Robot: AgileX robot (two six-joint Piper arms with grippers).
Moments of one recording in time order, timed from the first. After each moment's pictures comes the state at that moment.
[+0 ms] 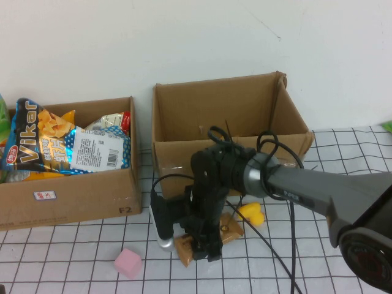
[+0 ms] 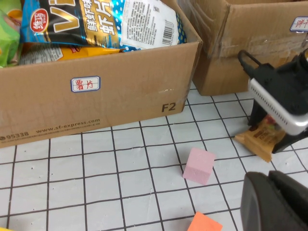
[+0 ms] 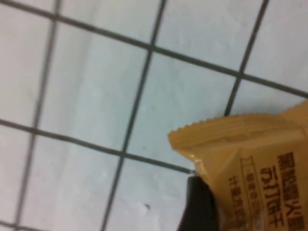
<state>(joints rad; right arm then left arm) 0.72 2.48 -1.94 0.16 0.93 -1.25 -0.27 0.23 -0.33 -0.02 0.63 -0.12</state>
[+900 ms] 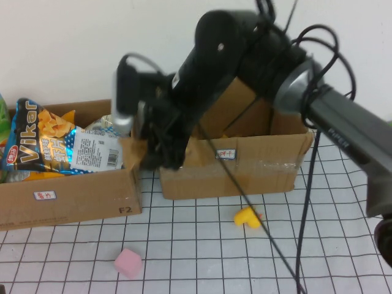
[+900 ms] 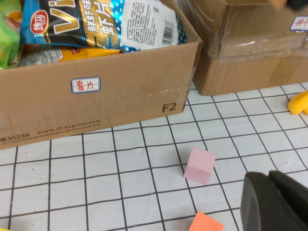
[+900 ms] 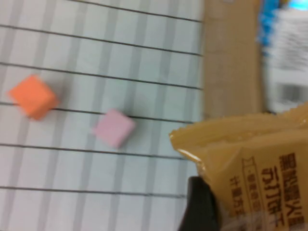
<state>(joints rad) 0.70 2.35 -2.47 0.35 1.28 -1.03 -0.27 0.23 -0.33 -0.02 0.63 -0.12</state>
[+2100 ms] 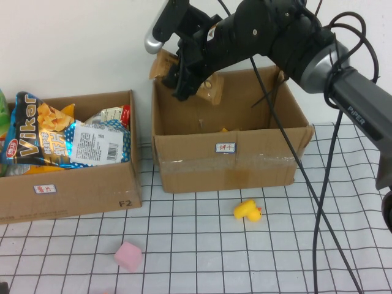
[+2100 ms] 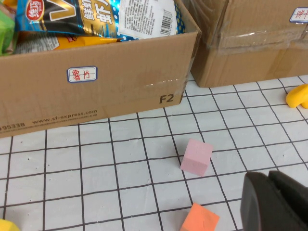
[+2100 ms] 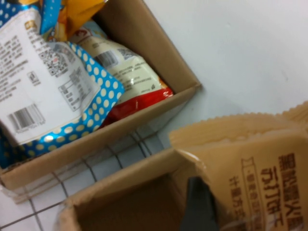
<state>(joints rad) 0.57 2.38 -2.48 0.21 0.83 -0.75 -0.27 0.23 -0.33 -0.04 0.65 -0.12</state>
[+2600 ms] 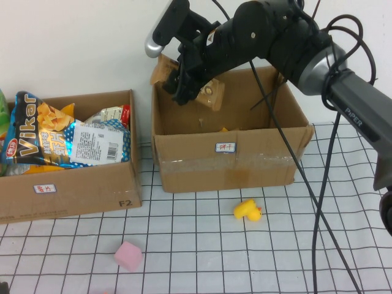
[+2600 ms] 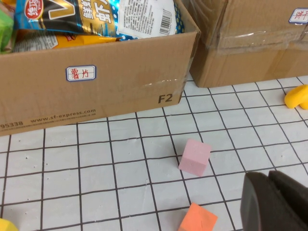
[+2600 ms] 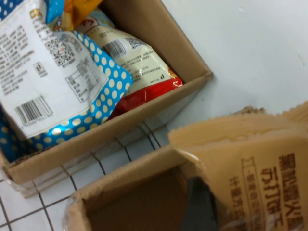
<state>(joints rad) 0.57 2.39 -2.48 0.21 0.85 -0.73 -0.27 0.23 -0.33 -0.04 0.65 -0.13</state>
